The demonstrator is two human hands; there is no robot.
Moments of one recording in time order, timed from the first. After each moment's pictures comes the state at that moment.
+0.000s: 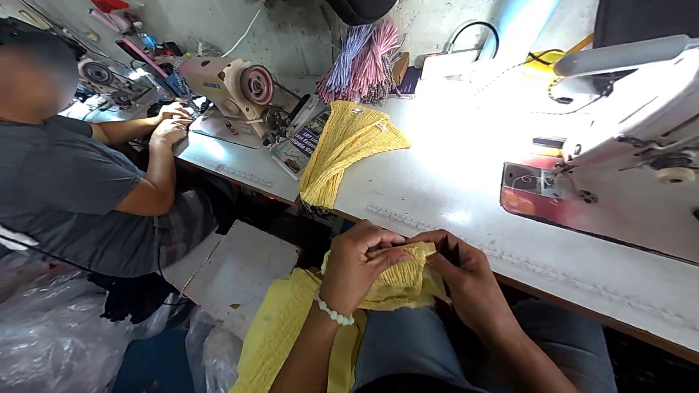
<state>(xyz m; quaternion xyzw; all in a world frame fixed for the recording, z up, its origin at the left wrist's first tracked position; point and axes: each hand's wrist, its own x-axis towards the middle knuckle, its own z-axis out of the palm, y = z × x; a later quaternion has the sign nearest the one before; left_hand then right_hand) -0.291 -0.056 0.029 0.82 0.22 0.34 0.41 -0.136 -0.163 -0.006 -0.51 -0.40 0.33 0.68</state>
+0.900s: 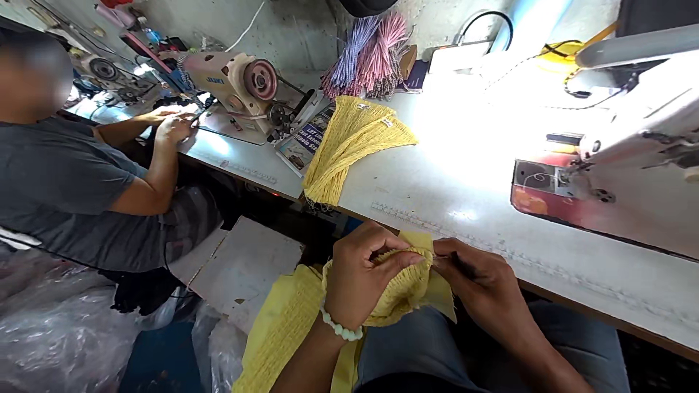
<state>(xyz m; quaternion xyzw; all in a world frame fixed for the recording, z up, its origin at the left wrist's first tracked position) -0.291 -0.069 0.040 0.79 0.22 0.40 0.42 -0.130 -0.167 0.000 -0.50 -0.57 0.17 0.62</state>
